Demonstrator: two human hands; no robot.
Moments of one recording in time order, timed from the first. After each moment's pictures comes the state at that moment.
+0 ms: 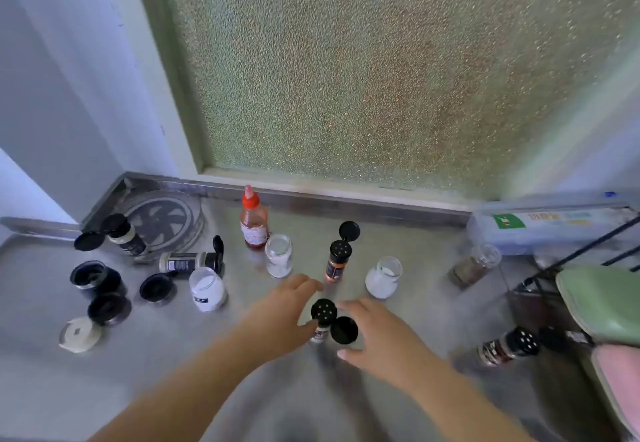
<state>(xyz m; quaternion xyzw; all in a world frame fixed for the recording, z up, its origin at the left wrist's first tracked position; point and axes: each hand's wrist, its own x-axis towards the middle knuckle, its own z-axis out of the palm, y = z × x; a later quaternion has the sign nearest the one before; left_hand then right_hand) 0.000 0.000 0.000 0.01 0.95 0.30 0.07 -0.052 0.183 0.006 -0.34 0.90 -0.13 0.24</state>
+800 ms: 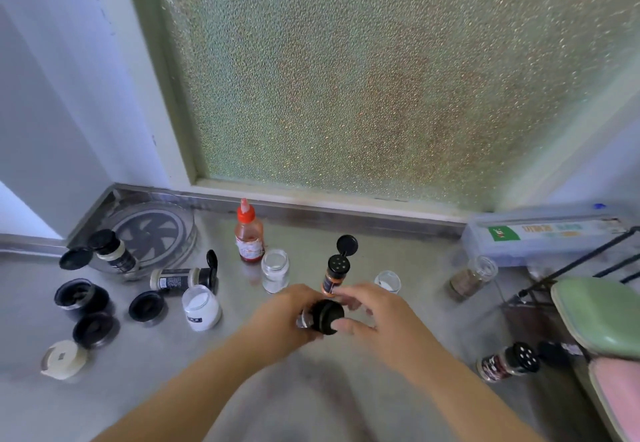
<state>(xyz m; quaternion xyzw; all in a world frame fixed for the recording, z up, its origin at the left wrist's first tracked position) -0.018 -0.009 0.010 0.01 0.90 0.42 0.06 -0.071 0.167 0.039 -0.31 0.87 -0.33 0.19</state>
